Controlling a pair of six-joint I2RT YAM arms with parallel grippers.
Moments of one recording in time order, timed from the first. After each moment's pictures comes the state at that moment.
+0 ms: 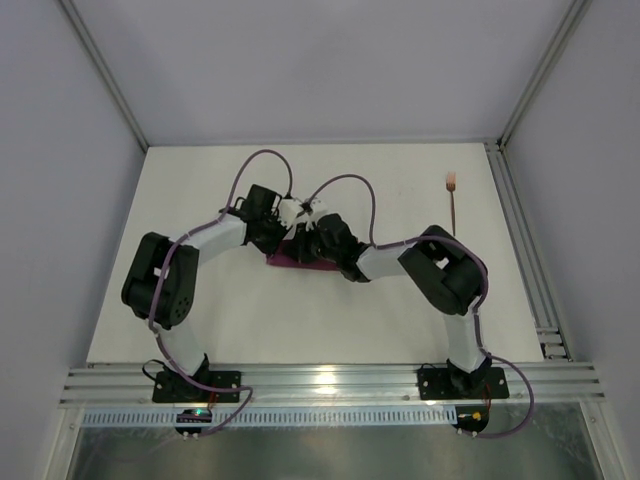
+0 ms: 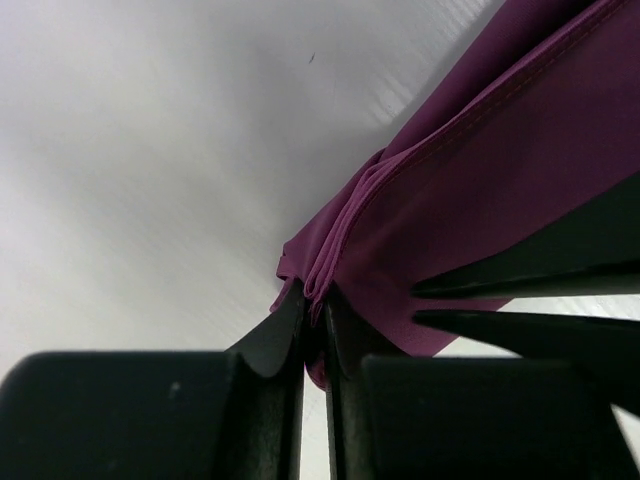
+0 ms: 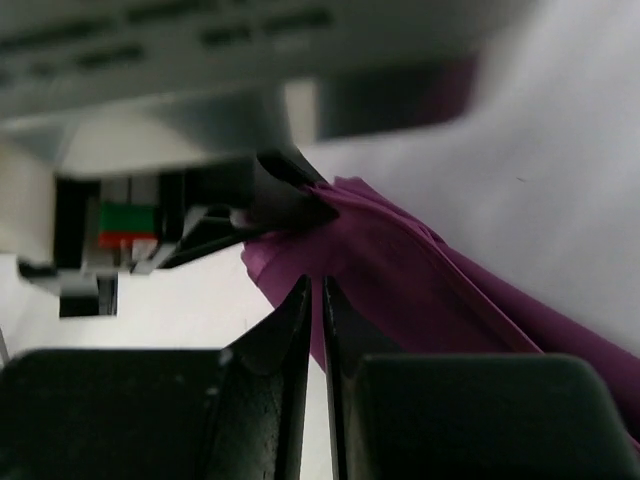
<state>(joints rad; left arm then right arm) -0.40 1.78 1.11 -0.37 0.15 0.38 0.78 1.98 1.01 0.57 -0.18 0.49</state>
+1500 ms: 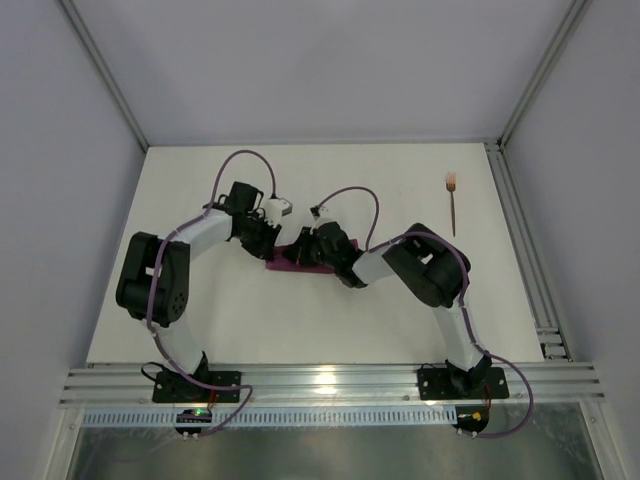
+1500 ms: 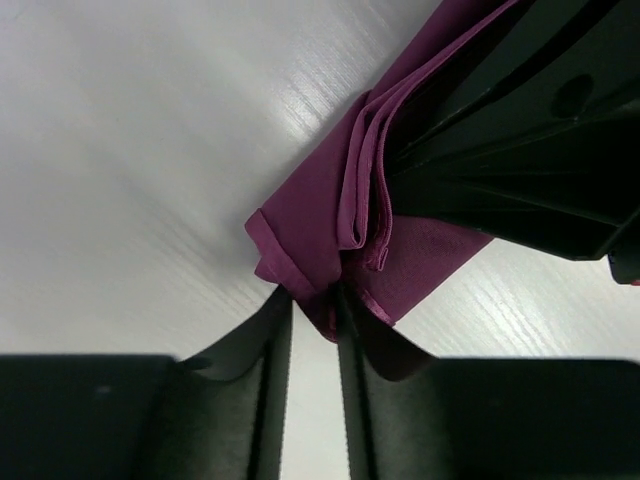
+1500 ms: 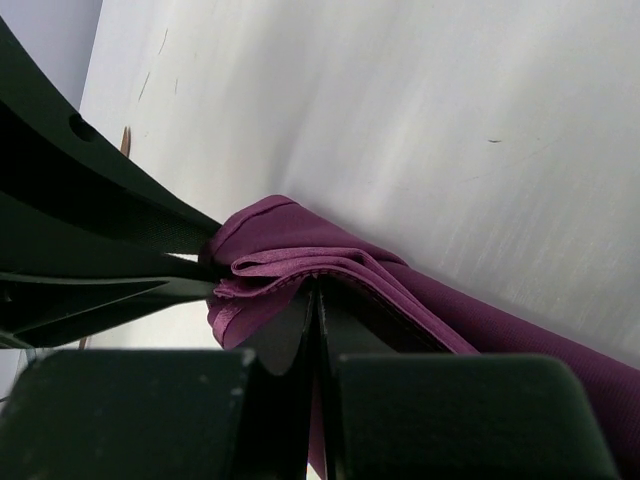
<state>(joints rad) -0.29 1.77 1.12 -0.51 0.35 0.37 0.79 2.14 1.02 0.74 -0.12 0.78</state>
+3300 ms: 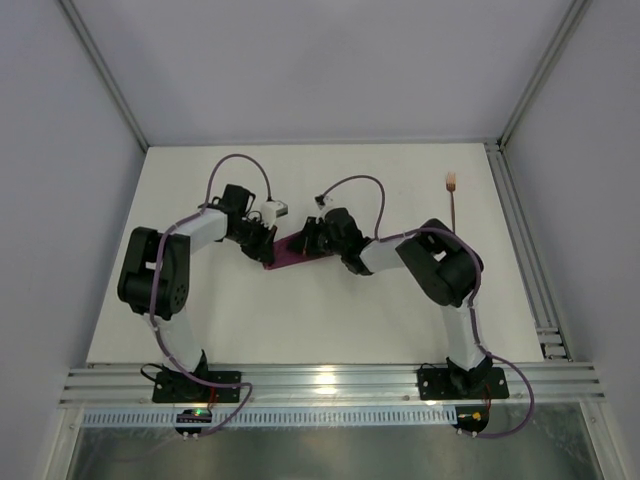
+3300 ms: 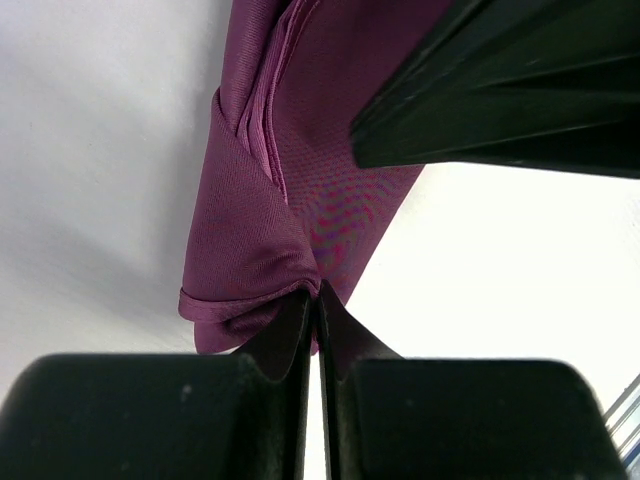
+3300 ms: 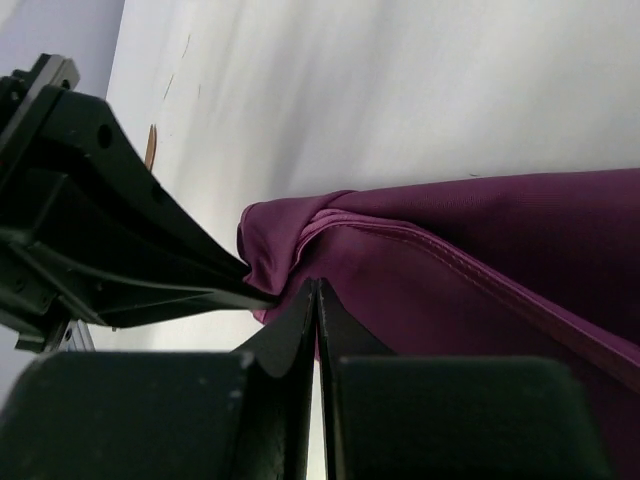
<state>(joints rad) -0.23 1.82 1.11 -0.52 0.55 0.39 0.72 2.09 1.07 0.62 -0.27 0.77</state>
